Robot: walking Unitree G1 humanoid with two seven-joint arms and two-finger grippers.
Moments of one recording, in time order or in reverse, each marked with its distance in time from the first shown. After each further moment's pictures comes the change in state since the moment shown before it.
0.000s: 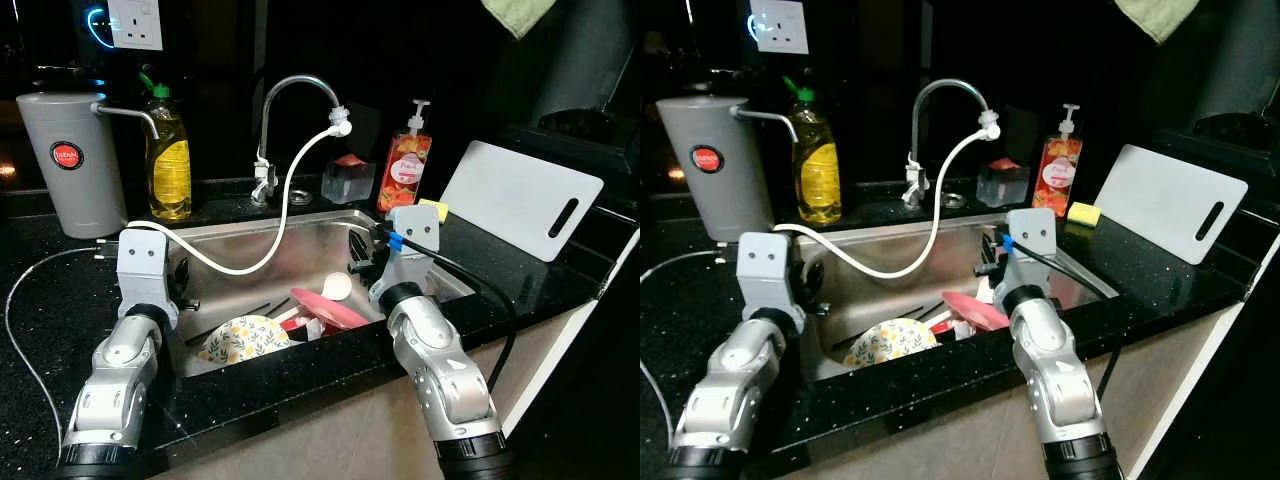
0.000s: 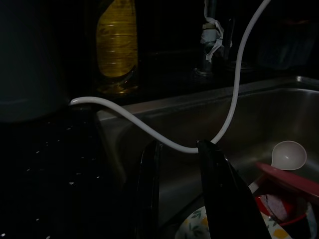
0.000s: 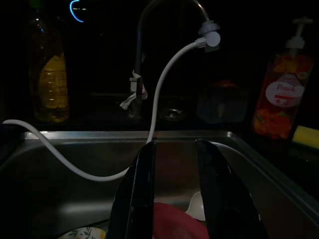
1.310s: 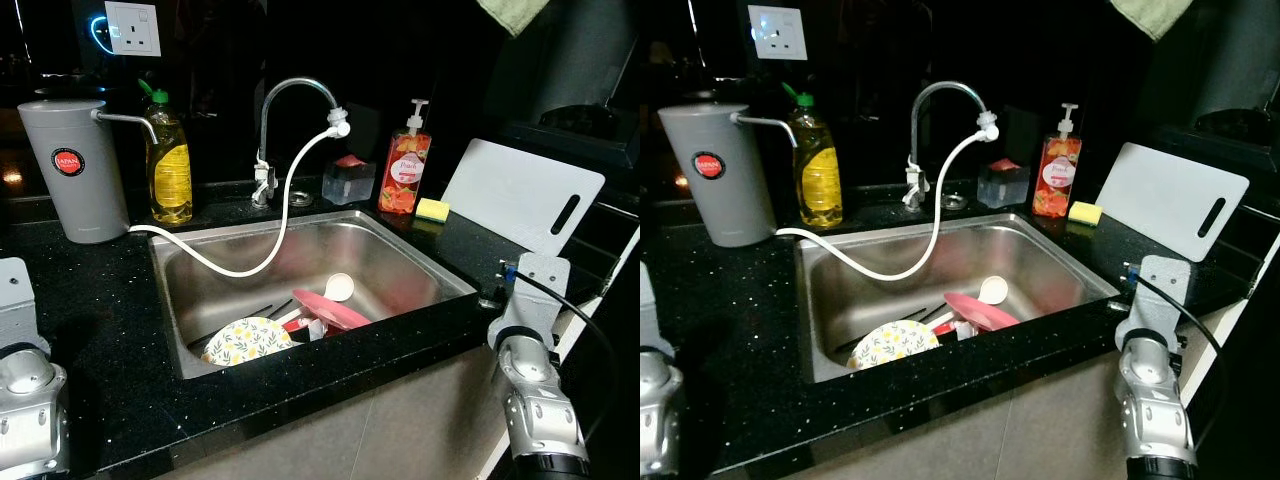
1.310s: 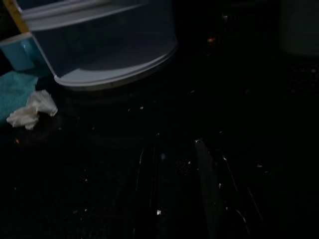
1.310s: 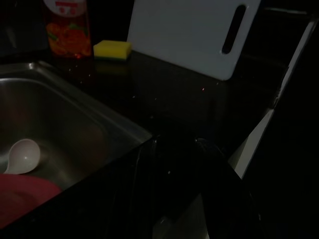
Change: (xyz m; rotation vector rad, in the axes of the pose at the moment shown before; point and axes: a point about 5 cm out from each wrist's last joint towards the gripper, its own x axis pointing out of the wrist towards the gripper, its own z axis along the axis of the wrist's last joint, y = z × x) left arm -0.054 0.109 -0.008 0.220 0.197 0.841; right arm -0.048 -0.143 -0.051 -0.137 0.235 -0.655
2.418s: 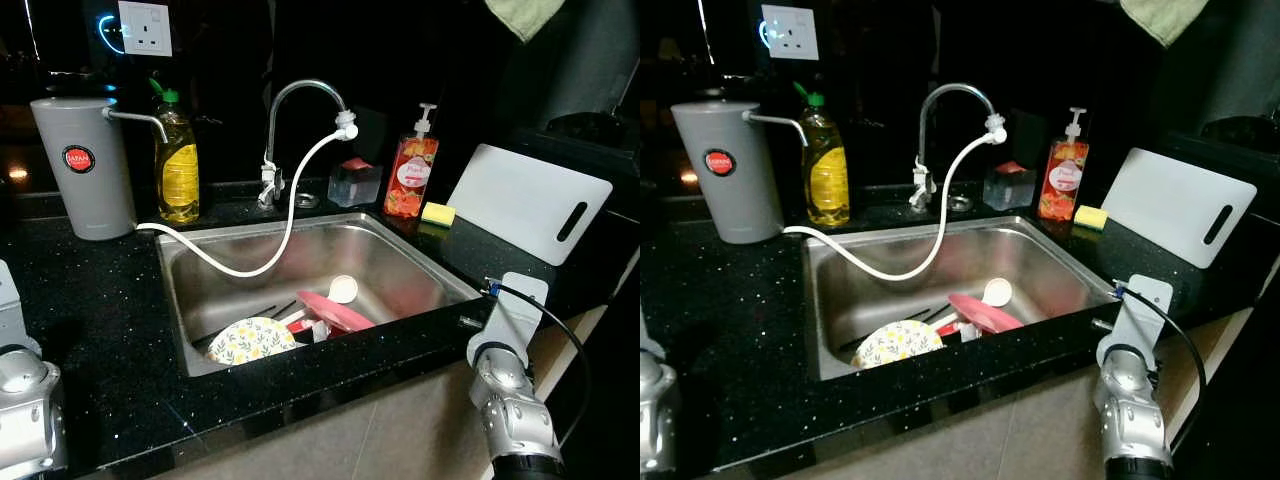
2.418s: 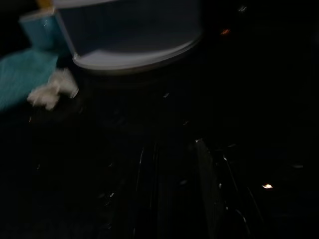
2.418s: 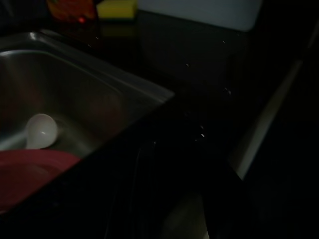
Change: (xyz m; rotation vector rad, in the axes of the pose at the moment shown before) left arm -0.001 0.004 0.003 -0.031 0.018 0.033; right arm -0.005 0.017 -0.023 0.090 0.142 -0.002
